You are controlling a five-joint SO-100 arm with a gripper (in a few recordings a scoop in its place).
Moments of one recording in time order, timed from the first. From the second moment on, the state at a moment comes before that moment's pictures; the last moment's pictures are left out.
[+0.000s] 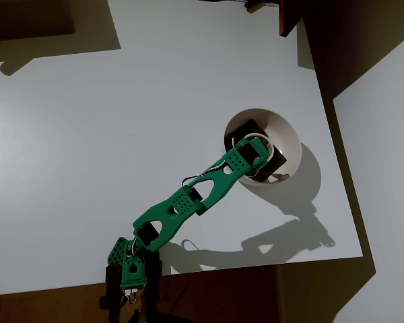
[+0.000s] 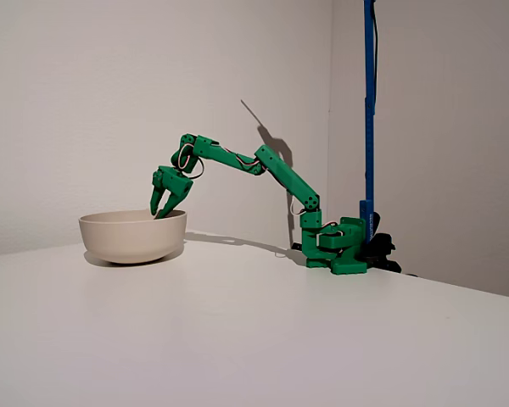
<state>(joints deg) 57.0 52.6 28.9 77.4 9.9</state>
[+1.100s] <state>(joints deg) 11.1 110.0 44.6 102.0 5.4</state>
